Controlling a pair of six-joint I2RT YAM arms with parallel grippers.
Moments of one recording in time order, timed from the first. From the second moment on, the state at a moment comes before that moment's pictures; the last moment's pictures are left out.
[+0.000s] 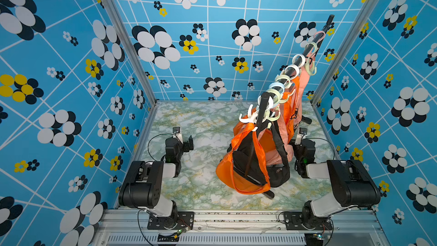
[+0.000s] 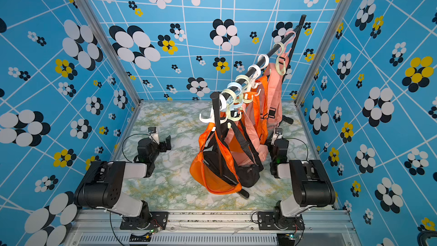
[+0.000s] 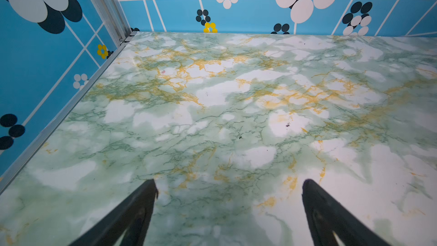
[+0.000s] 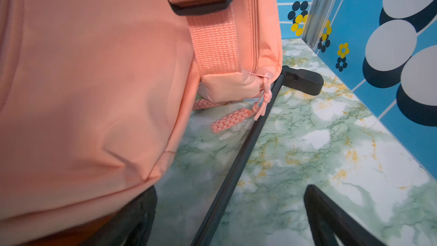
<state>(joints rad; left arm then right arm) -0.02 1.54 0.38 0.81 -0.02 -0.02 0.01 1.55 0.36 0.86 0.15 0.04</state>
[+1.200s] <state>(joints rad) -0.02 1.54 0.38 0.81 -0.03 -0.02 0.01 1.55 0.36 0.86 0.15 0.04</state>
